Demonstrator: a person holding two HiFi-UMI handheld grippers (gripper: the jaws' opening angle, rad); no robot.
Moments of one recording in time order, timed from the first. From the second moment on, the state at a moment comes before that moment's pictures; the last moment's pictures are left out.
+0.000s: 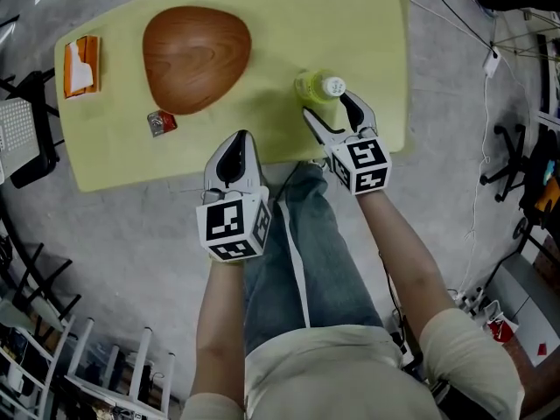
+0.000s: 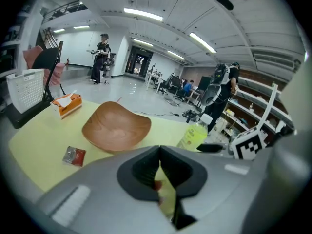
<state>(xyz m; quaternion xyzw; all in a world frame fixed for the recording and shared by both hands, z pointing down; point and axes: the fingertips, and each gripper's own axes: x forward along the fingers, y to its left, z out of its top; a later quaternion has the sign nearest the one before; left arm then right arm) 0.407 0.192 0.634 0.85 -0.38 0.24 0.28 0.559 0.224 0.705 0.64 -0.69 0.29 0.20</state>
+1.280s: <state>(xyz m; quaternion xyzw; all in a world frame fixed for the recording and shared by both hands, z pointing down) 0.403 0.189 0.674 0.84 -0.40 0.24 0.29 0.565 0.180 0.756 0.64 -0.68 0.28 0.22</state>
